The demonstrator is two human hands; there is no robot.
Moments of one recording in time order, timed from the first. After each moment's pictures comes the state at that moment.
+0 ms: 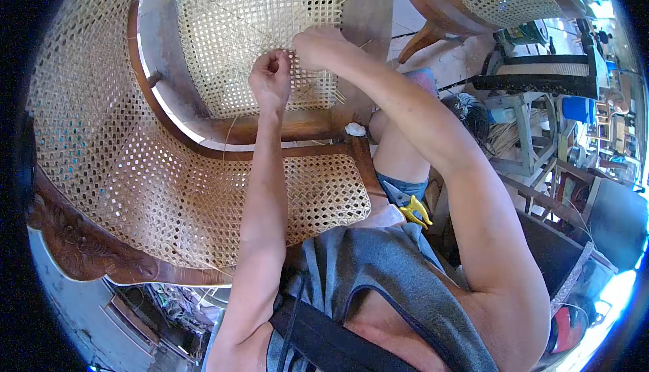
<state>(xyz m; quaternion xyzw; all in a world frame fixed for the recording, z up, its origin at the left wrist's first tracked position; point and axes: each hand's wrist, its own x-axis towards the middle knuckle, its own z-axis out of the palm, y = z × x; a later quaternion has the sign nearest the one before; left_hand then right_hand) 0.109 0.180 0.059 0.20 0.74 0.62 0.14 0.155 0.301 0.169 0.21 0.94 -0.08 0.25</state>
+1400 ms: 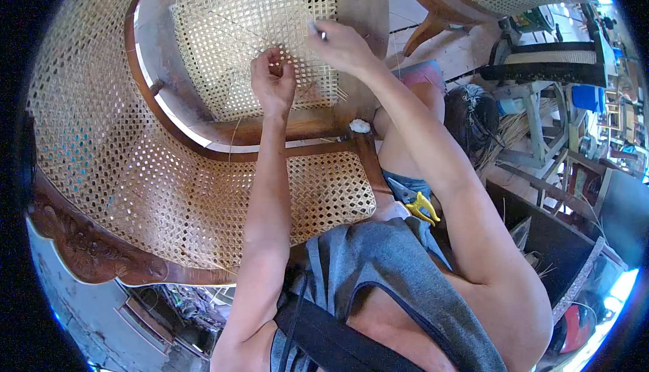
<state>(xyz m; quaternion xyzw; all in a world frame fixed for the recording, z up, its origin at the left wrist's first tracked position) 0.114 0.178 0.058 0.32 0.77 0.56 0.02 0.212 0.316 0.138 0.35 0.86 -0.36 -0.09</state>
